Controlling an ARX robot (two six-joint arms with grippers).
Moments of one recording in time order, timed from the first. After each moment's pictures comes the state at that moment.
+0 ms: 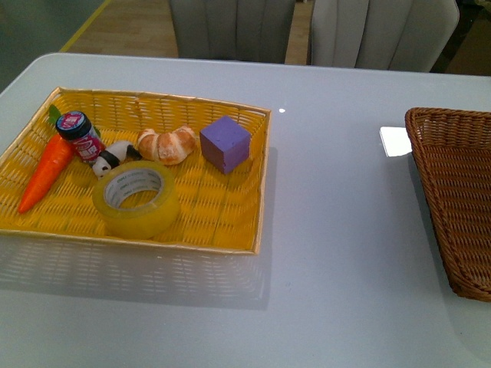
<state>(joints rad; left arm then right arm) 0.00 0.02 0.01 0.00 0.00 -0.01 -0.42 1.98 0.88 0.49 -0.15 -0.26</state>
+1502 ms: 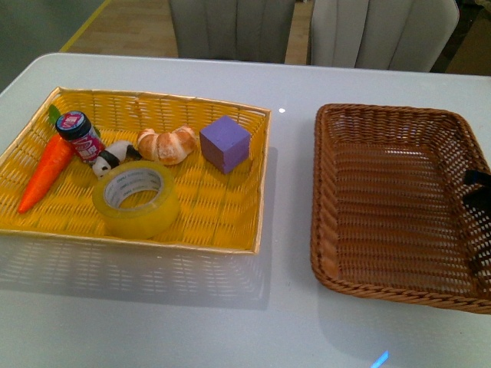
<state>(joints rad) 0.00 0.02 0.01 0.00 0.00 -0.01 -0.15 2.24 0.95 0.41 -0.23 0.12</state>
